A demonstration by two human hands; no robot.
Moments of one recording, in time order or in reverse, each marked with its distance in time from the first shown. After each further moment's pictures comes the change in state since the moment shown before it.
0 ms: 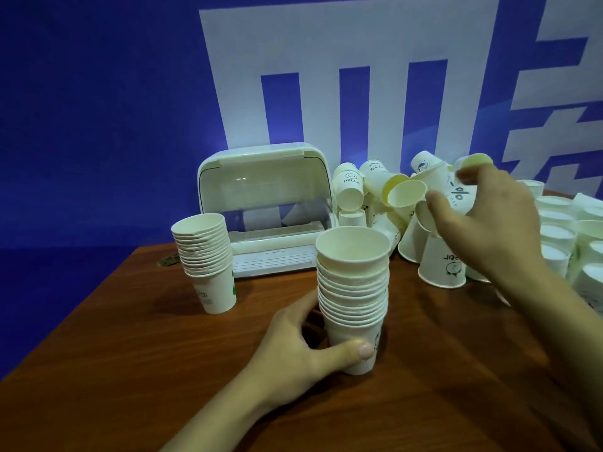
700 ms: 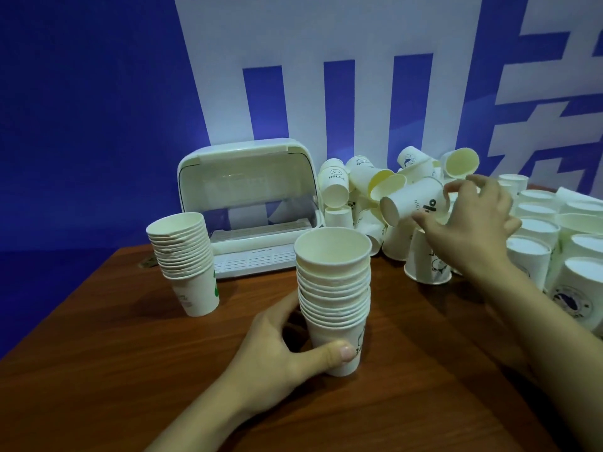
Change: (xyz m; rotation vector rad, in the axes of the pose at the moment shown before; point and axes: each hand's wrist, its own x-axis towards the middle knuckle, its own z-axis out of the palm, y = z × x) left_hand 0.001 0.001 0.001 -0.050 -0.017 0.021; right_hand 0.015 0.045 0.038 -0.117 -0.038 0.135
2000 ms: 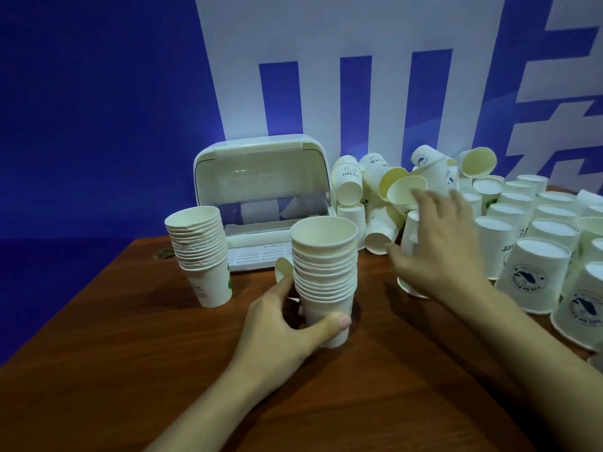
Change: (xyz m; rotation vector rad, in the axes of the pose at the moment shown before) left_hand 0.003 -0.007 -0.006 0.204 0.269 -0.070; right_hand -0.038 -0.022 0.015 -0.105 -0.148 -0.352
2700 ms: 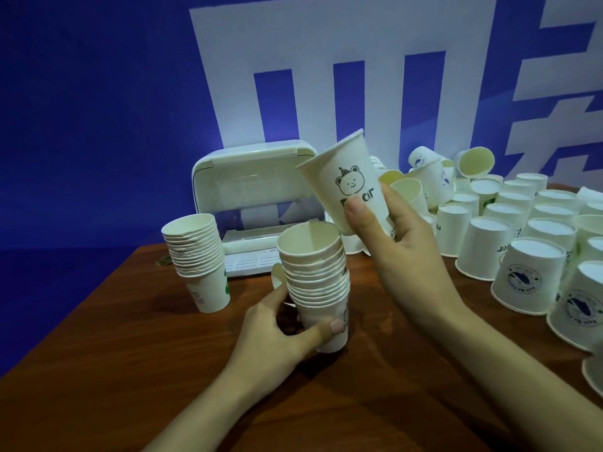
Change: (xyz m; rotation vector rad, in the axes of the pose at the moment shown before) left_hand 0.000 0.004 0.004 -0.038 -0.032 -0.030; right_hand -0.031 -0.074 -0.051 1.232 -0.022 -0.033
